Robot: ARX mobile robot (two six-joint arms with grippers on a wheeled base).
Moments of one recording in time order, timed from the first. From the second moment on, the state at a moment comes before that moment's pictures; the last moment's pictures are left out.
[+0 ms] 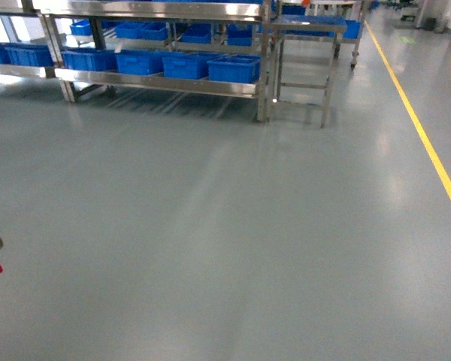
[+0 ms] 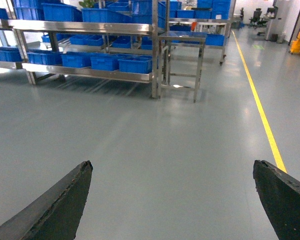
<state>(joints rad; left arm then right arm) -0.19 0.44 0.25 0.12 -0.34 -0.04 0.00 0.00 0.01 -0.01 0.00 0.00</state>
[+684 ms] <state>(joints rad) -0.19 0.44 0.25 0.12 -0.34 -0.04 0.00 0.00 0.01 -0.01 0.00 0.00</state>
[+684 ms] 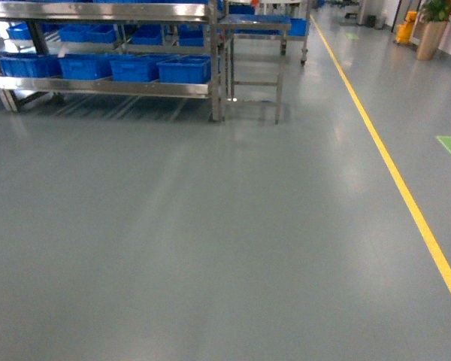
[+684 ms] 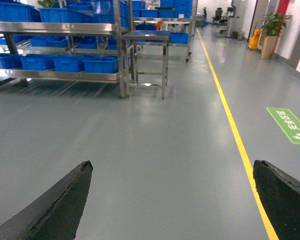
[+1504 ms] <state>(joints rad) -0.19 0.44 0.25 0.12 -0.34 -0.04 0.00 0.00 0.01 0.00 0.00 0.00</state>
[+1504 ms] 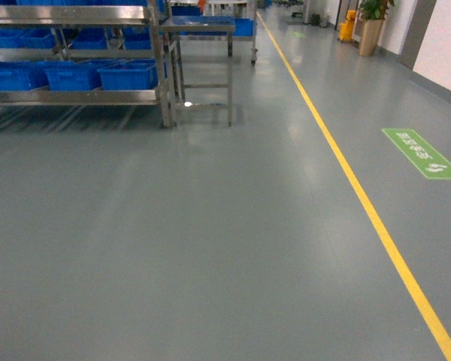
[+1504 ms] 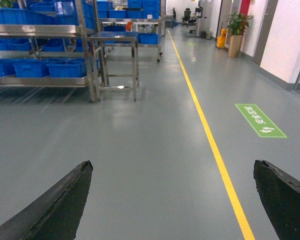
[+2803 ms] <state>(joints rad) -0.19 0.45 0.25 0.12 -0.34 -0.04 0.00 0.00 0.01 0.00 0.00 0.00</state>
